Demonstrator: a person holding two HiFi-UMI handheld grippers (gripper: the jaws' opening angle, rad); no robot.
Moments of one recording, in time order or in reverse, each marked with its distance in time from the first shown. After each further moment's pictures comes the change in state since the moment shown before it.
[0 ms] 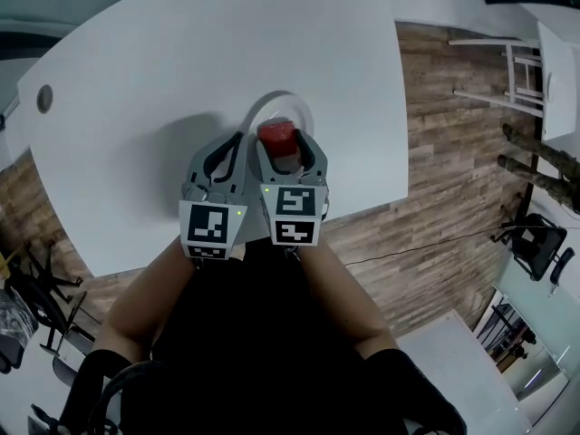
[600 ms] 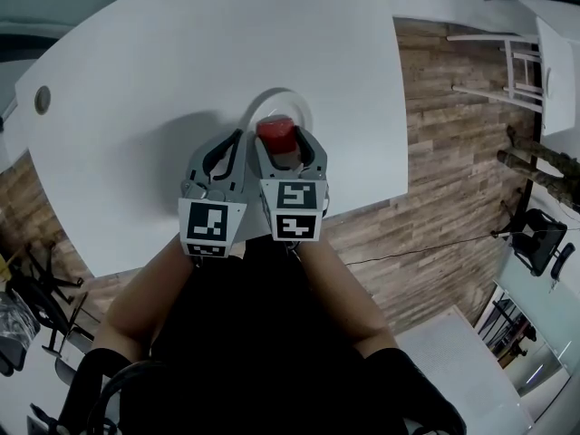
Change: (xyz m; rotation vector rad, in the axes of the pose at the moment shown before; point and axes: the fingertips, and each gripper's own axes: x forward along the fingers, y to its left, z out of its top) left arm 0.004 -0.003 0.001 0.005 0.004 -0.012; right arm 0.001 -0.004 0.000 0.023 0.027 0.006
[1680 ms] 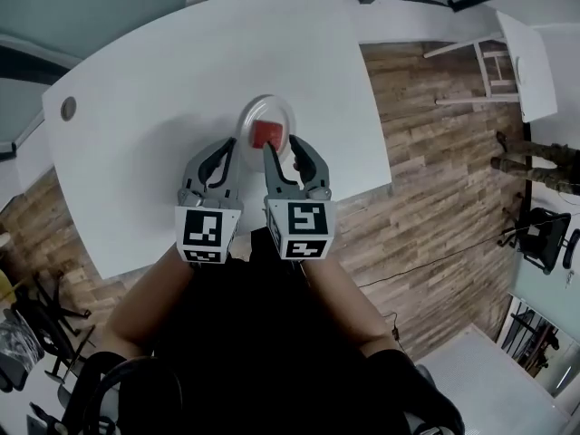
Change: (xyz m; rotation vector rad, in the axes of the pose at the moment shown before) left arm -0.053 -0.021 0.056 0.093 -0.150 0.014; right arm -0.096 0.005 0.056 0.000 -0.334 -0.023
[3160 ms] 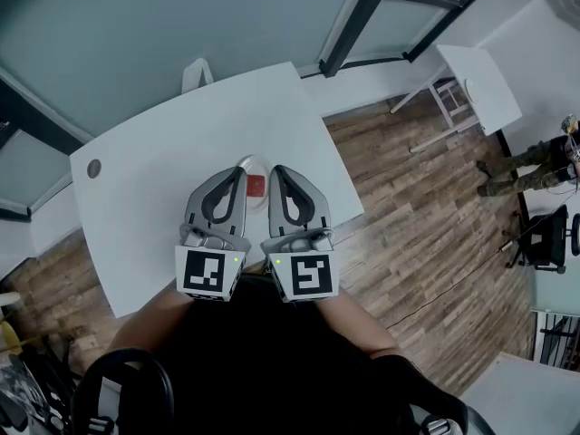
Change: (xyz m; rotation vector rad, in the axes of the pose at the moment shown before) left arm -0.066 -0.059 0.161 0.121 -0.371 -0.065; right arm -0.131 0.016 0.159 -0.124 -0.570 -0.033
